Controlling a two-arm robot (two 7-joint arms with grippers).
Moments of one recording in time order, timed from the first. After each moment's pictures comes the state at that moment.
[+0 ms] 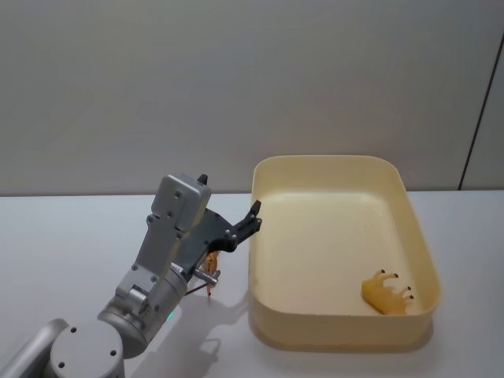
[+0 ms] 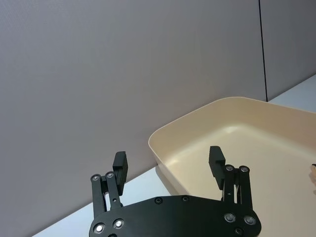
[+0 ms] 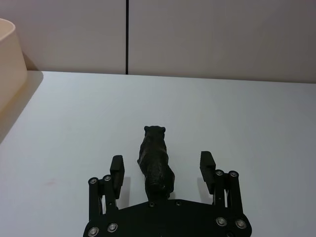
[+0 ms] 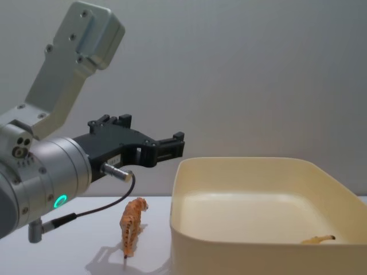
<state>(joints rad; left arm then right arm) -0.24 0.38 0.45 -1.63 -0.20 0.01 -0.01 0.05 0.38 -0.02 -1.47 0.27 0.18 -0.05</state>
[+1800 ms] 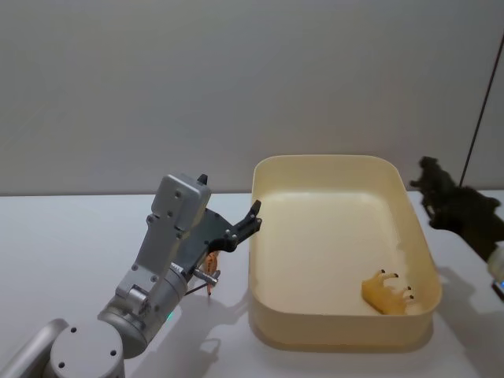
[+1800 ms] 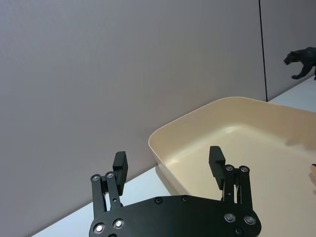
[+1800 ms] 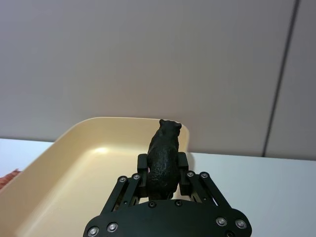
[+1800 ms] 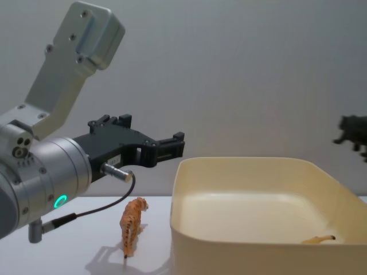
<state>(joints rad) -0.24 0.38 0.45 -1.63 -0.20 0.01 -0.01 0.15 0.26 -0.11 -1.67 0.37 0.27 0.11</state>
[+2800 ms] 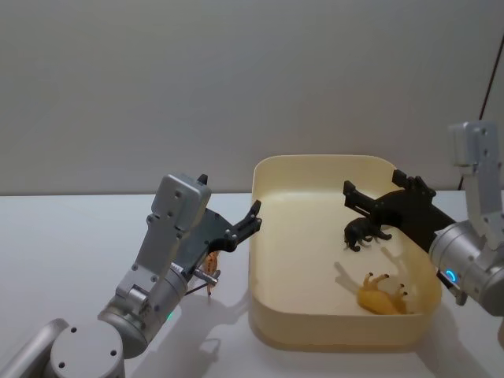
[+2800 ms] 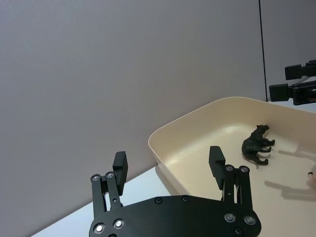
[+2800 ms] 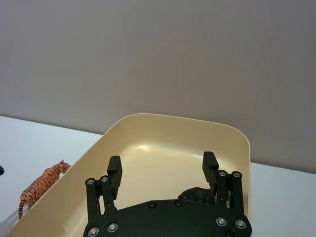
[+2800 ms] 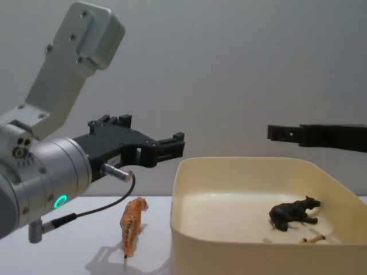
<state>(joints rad) -0.24 0.38 0.45 -1.63 -0.20 0.01 -0.01 0.24 0.17 -0.20 -1.63 0.27 0.35 0.18</state>
